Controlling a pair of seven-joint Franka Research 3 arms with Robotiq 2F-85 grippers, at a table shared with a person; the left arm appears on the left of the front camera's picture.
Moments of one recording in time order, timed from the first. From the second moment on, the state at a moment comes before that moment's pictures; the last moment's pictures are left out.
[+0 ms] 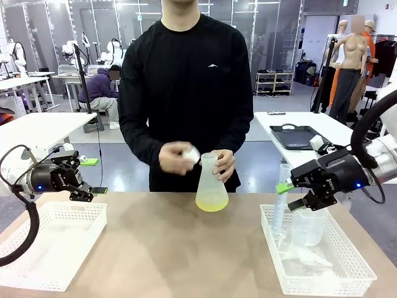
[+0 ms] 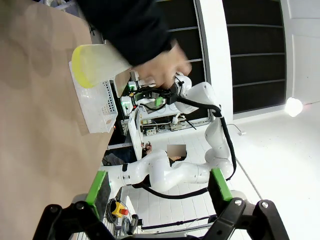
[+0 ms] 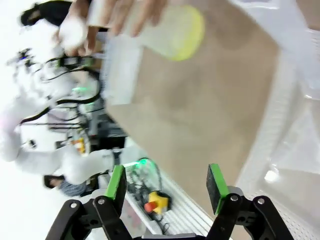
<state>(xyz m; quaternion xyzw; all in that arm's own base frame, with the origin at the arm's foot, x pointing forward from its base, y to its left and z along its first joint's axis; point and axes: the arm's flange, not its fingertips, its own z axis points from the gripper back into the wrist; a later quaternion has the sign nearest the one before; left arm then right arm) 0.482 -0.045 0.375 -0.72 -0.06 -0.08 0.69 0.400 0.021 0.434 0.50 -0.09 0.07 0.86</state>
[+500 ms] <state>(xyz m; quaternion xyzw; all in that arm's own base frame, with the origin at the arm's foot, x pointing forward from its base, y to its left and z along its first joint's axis) 0.482 -0.045 0.375 -0.72 -0.06 -0.08 0.69 0.415 0.027 0.396 0.64 -0.06 0.00 0.77</state>
